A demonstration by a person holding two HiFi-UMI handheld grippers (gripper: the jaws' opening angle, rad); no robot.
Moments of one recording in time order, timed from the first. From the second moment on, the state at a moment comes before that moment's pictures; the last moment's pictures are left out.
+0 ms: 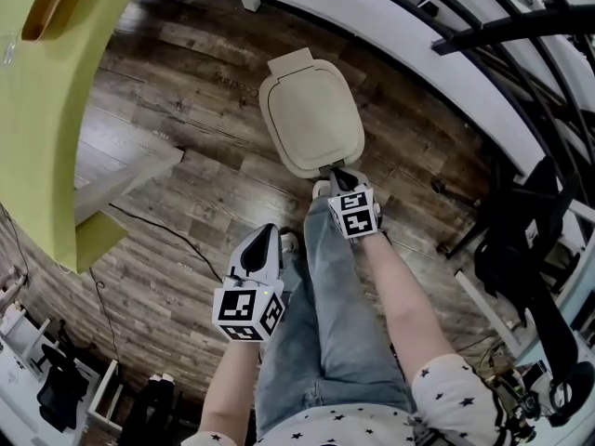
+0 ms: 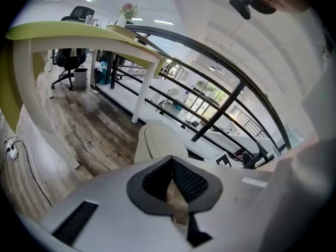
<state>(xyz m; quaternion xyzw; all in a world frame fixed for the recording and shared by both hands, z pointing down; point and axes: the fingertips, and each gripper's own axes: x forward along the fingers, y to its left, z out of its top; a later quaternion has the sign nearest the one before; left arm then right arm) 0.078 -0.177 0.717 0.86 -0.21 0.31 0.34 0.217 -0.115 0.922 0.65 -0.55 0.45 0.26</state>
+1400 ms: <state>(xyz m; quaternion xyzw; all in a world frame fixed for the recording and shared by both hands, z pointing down) 0.025 -0.158 0.624 0.89 -0.20 0.28 0.31 0.172 -0.098 0.804 0.69 -0.53 0.44 0.22</state>
